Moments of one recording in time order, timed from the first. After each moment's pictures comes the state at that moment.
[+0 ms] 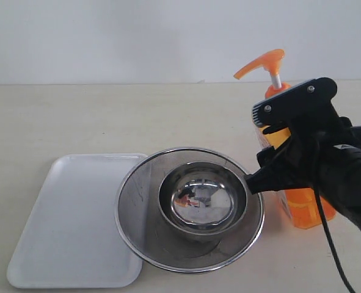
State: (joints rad) left arm 0.04 0.01 0.00 0.05 0.34 -0.10; right arm 0.84 1.41 -0.55 1.47 -0.69 -1.38
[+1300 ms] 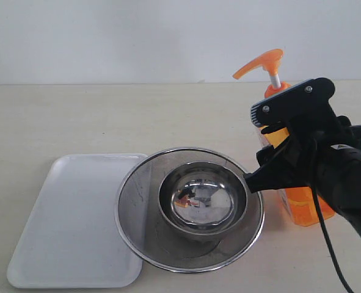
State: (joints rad) left arm 0.04 0.01 0.00 0.05 0.34 -0.10; right arm 0.84 1.43 -0.55 1.45 -0.71 -1.36
